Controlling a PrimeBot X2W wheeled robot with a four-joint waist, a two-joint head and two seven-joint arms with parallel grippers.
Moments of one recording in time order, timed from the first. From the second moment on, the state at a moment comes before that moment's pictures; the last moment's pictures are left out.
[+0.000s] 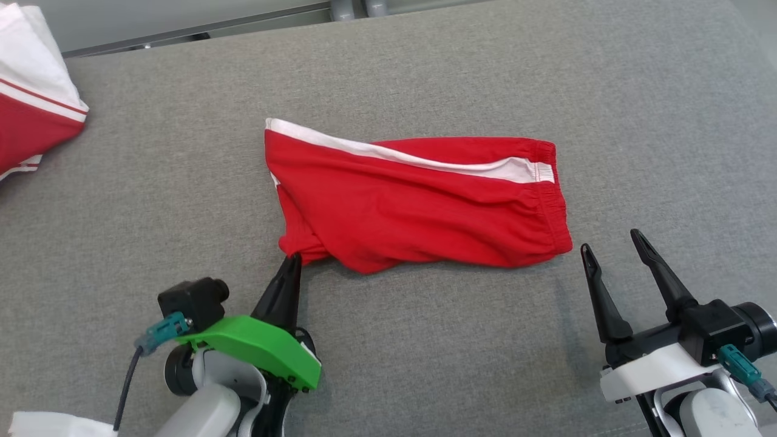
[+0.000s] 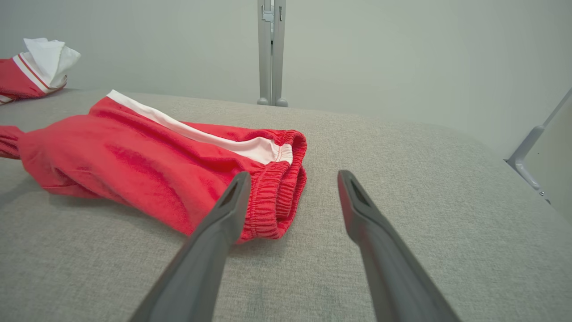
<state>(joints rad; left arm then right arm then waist) -0.29 0.36 -0.68 0.04 -1.05 0.30 -0.13 -0.02 -0.17 0.08 0.00 0.09 0.13 -0.26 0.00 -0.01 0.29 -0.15</state>
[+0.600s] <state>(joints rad) -0.19 0.34 -0.74 0.05 -1.01 0.31 -0.18 -0.01 -0.21 0.10 0.02 0.08 0.13 -0.26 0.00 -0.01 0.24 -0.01</state>
